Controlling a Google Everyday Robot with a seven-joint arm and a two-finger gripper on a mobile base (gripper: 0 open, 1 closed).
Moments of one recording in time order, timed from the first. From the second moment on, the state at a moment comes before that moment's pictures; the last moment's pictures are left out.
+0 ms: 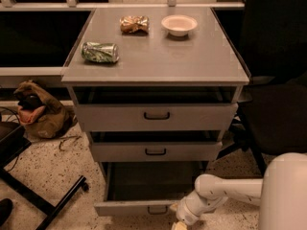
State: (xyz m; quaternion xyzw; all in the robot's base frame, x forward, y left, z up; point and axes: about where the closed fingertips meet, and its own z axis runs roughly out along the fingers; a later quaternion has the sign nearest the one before) arm 0.378 -0.070 0.286 -0.55 0.76 0.34 0.07
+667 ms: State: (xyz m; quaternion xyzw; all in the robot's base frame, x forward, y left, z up) arm 0.391 -0.080 0.230 -0.52 0.78 0.35 0.07
